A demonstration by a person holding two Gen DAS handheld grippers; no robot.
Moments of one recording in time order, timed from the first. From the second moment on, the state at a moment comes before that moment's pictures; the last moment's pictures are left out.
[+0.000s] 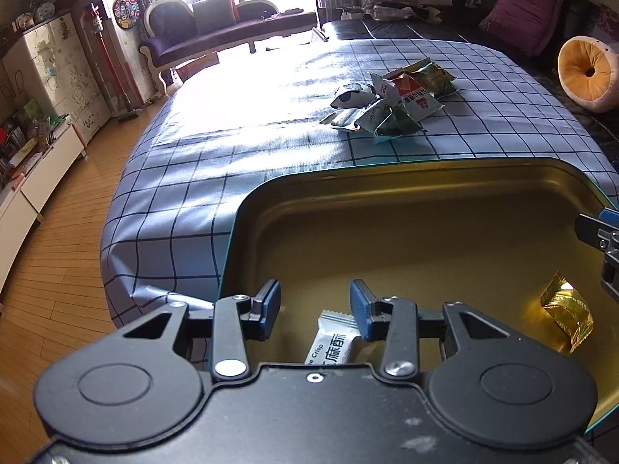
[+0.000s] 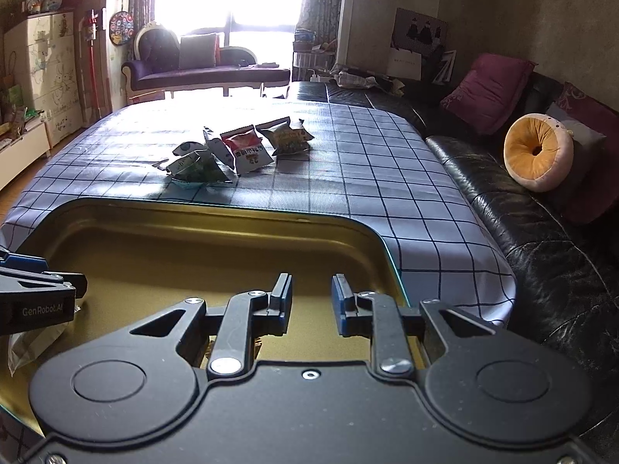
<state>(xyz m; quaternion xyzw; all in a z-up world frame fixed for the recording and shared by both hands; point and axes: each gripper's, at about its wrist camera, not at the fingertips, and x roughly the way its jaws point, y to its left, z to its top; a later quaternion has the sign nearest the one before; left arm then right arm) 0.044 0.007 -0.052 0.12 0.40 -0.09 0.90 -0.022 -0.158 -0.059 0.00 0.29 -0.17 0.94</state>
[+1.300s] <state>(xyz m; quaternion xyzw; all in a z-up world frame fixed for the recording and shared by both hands) 0.232 -0.025 -0.006 0.12 0.43 -0.12 0.89 0.183 -0.243 -0.007 0.06 0.48 -0.06 0.87</state>
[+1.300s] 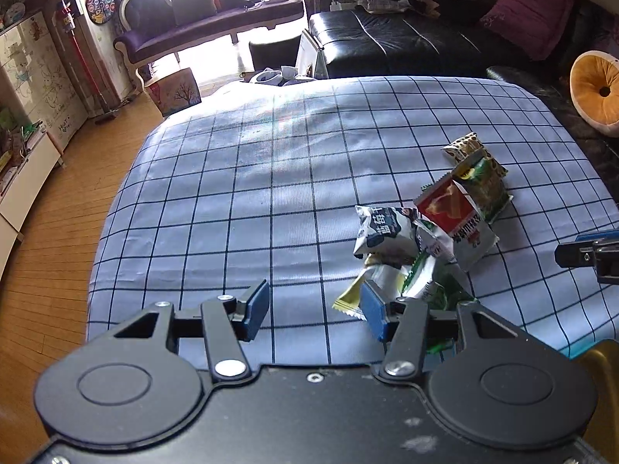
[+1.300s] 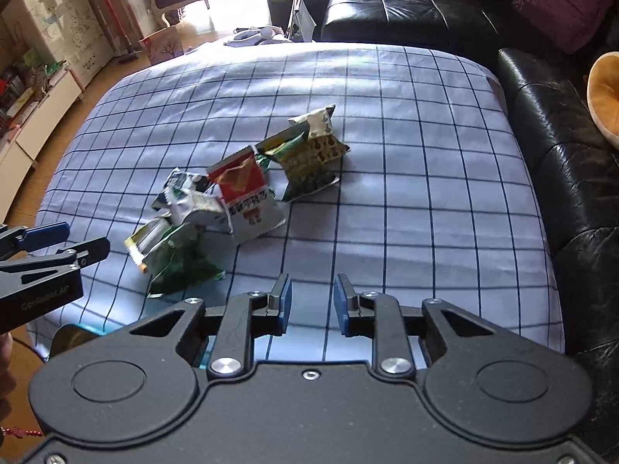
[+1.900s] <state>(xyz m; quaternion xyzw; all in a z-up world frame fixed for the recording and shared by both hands) 0.252 -0.017 -0.037 0.12 0.45 -0.12 0.88 0.262 -0.235 -0.028 -0.01 0.40 -0.04 0.91</state>
